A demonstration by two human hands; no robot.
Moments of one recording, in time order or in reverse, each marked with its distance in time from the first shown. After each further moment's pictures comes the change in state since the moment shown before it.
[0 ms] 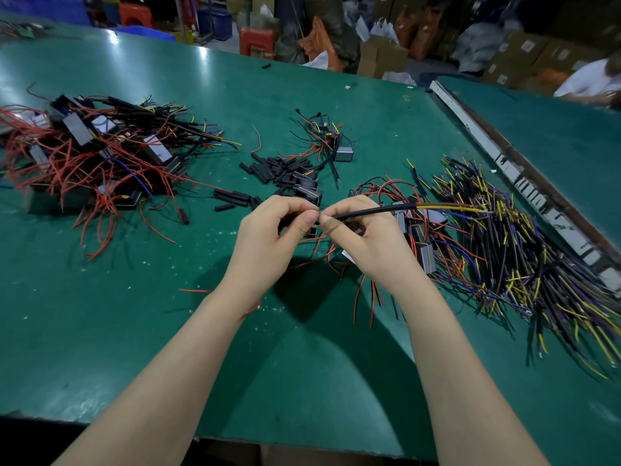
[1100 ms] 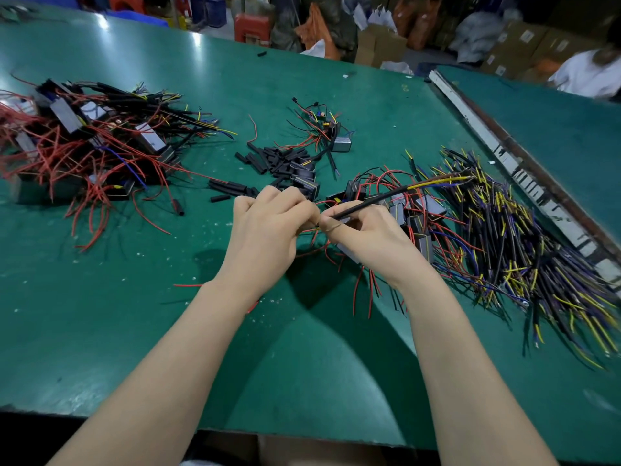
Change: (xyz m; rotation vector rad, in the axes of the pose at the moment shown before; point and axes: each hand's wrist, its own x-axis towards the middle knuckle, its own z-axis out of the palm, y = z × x) left_hand -0.002 0.012 -0.005 0.672 -0.124 0.246; right_hand 0.001 0.004 -0.005 0.018 -0.153 0.159
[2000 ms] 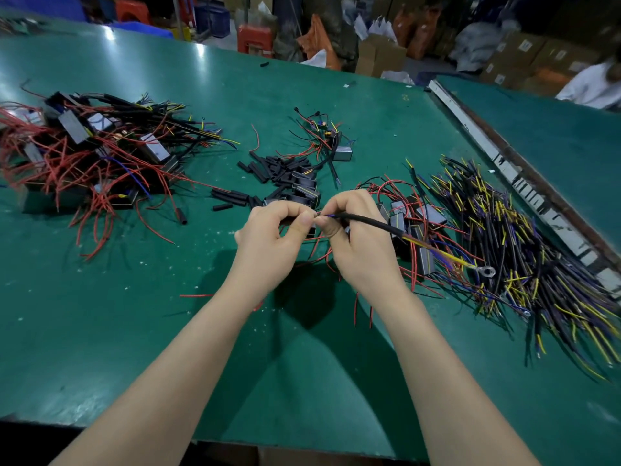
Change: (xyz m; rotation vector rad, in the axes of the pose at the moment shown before) left_hand 0.004 0.001 0.006 -0.642 0.038 -0.455; right_hand -0.001 -0.005 0.023 -0.223 0.347 -0.312
